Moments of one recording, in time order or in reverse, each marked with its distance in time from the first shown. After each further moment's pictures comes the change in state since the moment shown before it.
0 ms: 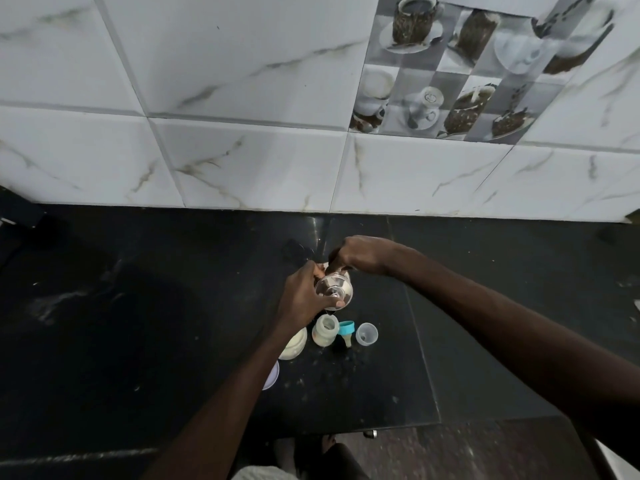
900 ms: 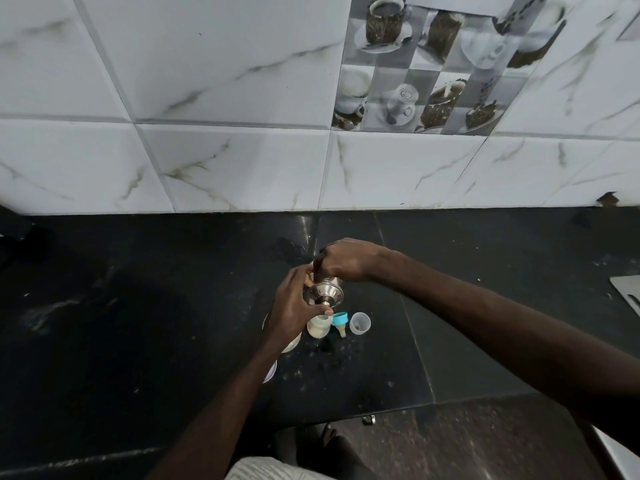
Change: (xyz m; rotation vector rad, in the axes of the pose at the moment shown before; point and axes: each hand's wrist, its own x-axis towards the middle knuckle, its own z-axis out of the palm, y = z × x) left_hand -0.032 -0.019 0.007 -0.039 0.030 0.160; right_hand -0.008 -0.061 -0.017 -0.212 -0.074 0.072
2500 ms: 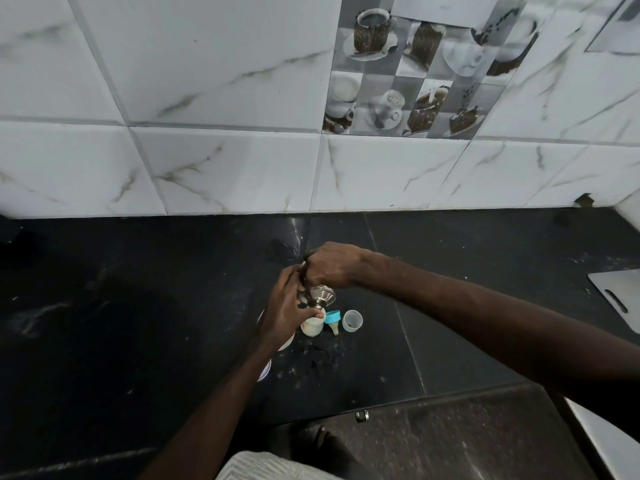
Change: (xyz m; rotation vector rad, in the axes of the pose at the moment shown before) left_hand -0.008 -0.010 0.002 -0.041 -0.017 0.118; right_hand 0.002 -0.038 -0.033 -0.061 -0.181 0.075
